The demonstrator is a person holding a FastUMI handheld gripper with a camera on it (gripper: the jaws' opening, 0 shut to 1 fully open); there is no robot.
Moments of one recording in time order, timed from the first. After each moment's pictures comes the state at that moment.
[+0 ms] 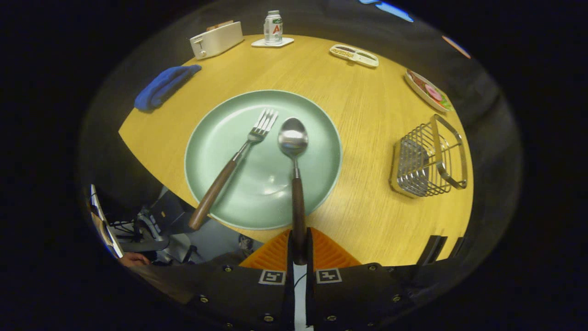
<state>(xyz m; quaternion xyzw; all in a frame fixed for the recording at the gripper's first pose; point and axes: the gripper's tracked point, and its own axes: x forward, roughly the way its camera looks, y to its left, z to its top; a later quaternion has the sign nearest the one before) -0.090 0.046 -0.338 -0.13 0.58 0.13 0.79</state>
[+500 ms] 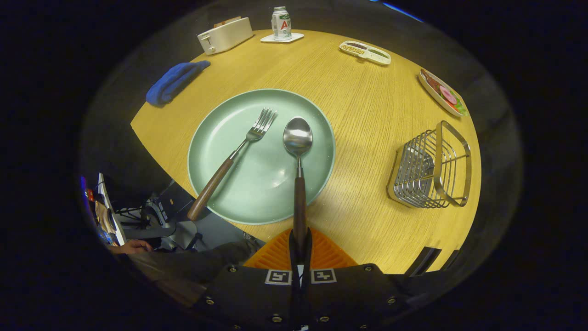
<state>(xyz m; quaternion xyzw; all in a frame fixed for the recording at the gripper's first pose) -0.080 0.024 -0.323 -0.15 0.60 0.18 0.76</state>
